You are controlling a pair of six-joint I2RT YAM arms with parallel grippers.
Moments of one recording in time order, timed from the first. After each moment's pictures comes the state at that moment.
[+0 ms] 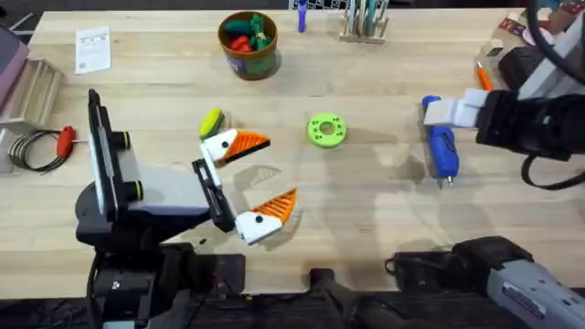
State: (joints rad) left arm 0.04 0.01 0.01 -0.12 1.14 0.02; right arm 0.14 0.88 0.97 -1.11 0.11 0.36
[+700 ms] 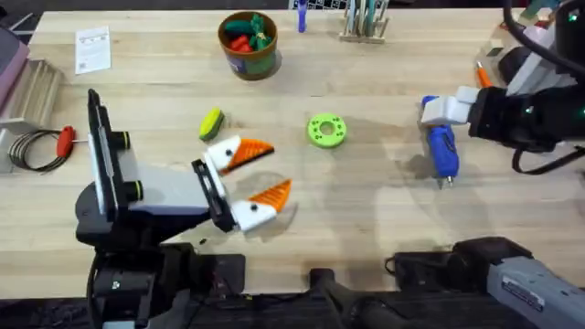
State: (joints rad) left arm 0.04 0.01 0.01 -0.12 1.14 0.02; right arm 0.09 0.98 0.97 -1.10 0.11 0.37
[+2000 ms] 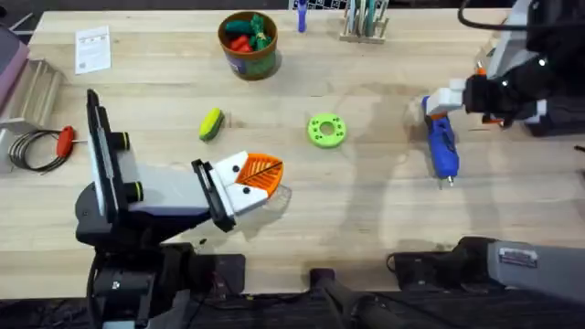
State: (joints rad) left arm 0.04 0.01 0.01 -0.12 1.14 0.02; right arm -0.17 1.42 1.05 -0.91 0.05 0.01
